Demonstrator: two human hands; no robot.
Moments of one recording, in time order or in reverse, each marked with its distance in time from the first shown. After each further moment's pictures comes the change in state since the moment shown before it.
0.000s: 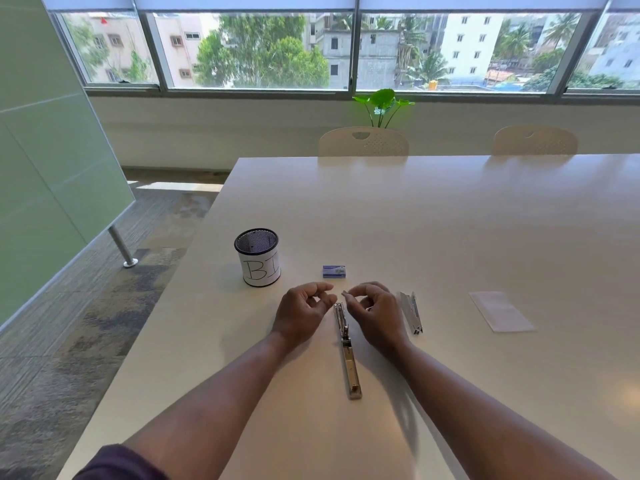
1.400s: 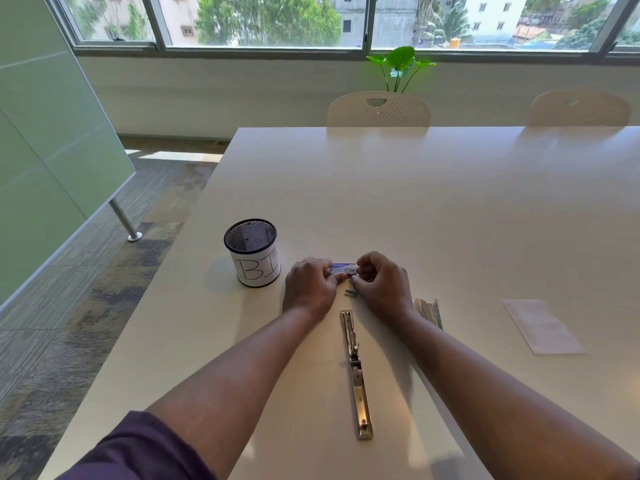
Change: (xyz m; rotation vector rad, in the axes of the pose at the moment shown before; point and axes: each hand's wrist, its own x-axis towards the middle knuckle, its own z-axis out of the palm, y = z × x) left_hand 0.075 -0.011 0.024 0.471 0.079 -0.072; right_hand 0.078 0.018 0.019 -0.177 -0.051 0.088
